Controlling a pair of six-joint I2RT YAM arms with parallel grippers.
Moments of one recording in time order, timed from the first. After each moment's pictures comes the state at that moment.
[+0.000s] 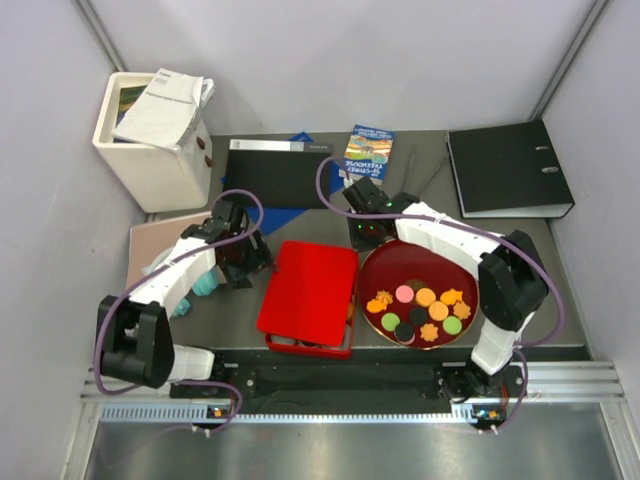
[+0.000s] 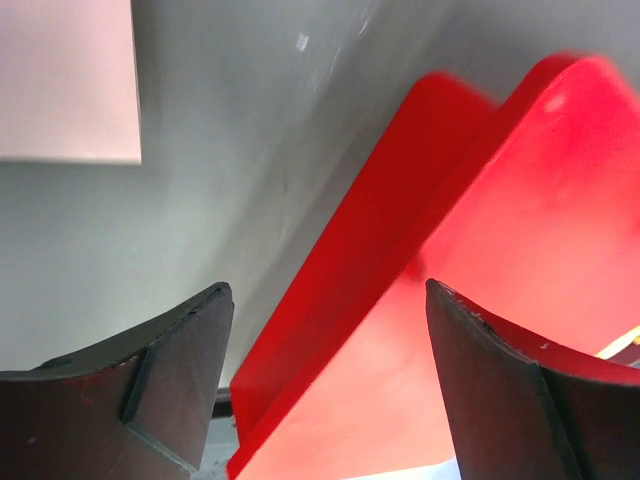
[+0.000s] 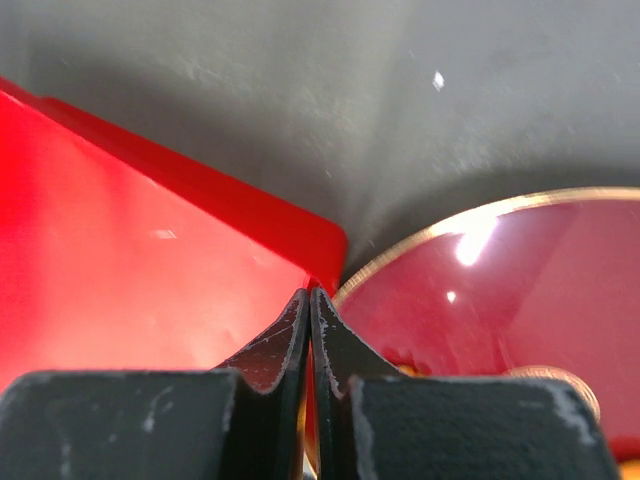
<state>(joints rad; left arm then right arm) -0.22 1.33 0.86 -0.73 0.18 -0.71 0.72 1.76 1.37 -0.66 0.06 0.46</state>
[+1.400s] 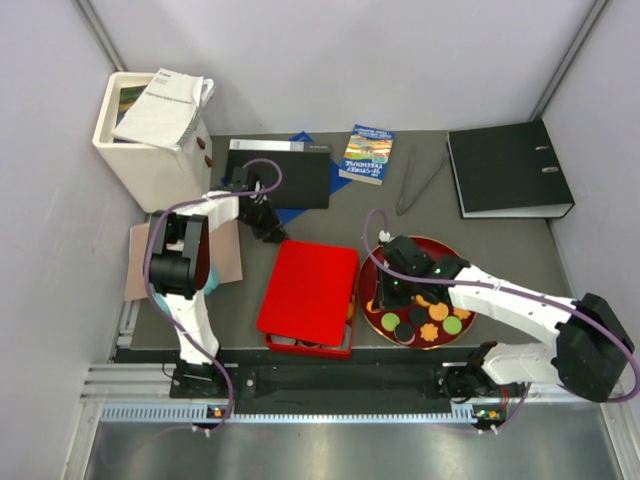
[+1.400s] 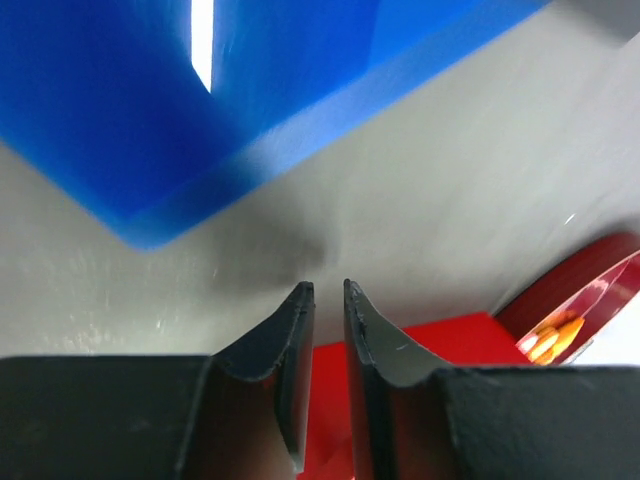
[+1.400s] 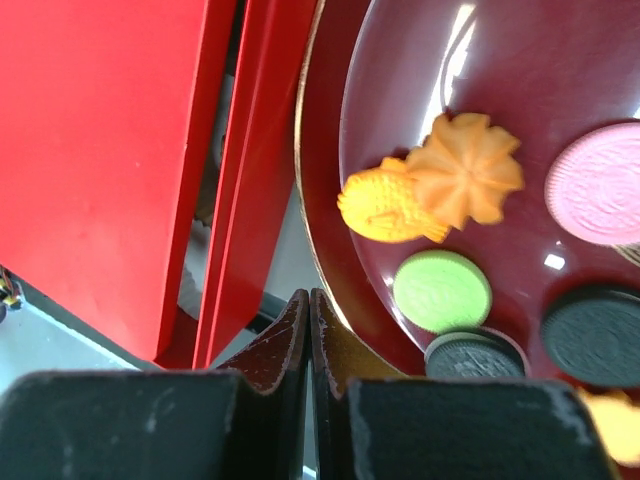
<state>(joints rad) -0.16 1.96 1.31 -0.51 0.41 -0.62 0.82 1.22 0.75 -0.54 -0.10 0.72</state>
